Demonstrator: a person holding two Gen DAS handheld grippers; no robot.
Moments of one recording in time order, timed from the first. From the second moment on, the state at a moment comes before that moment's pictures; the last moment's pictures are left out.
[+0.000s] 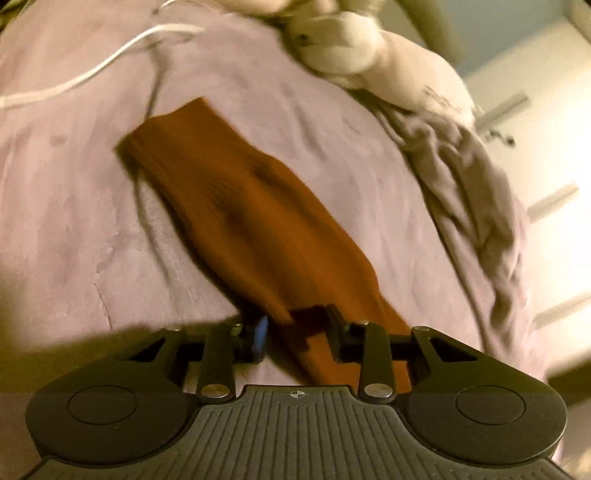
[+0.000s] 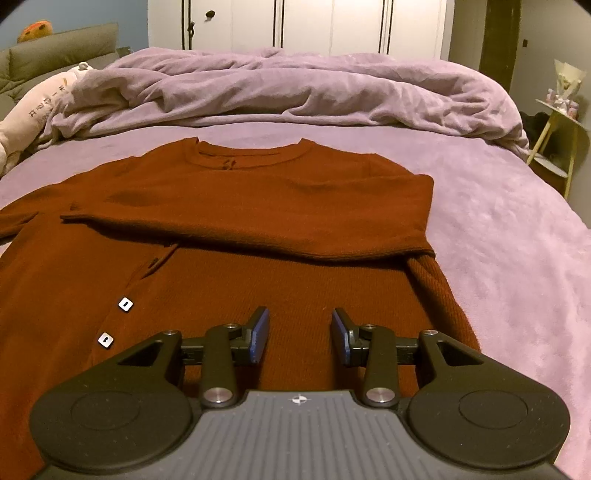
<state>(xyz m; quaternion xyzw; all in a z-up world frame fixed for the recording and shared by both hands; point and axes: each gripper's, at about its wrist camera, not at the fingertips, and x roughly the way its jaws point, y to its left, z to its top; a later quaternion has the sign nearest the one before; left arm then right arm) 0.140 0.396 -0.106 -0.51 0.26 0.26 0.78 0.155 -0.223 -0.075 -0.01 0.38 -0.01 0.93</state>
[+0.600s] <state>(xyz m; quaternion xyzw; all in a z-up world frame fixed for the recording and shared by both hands) 0.187 0.277 0.007 -0.26 0.22 0.11 0.93 0.150 -0.227 -0.074 0.00 0.37 0.00 0.93</state>
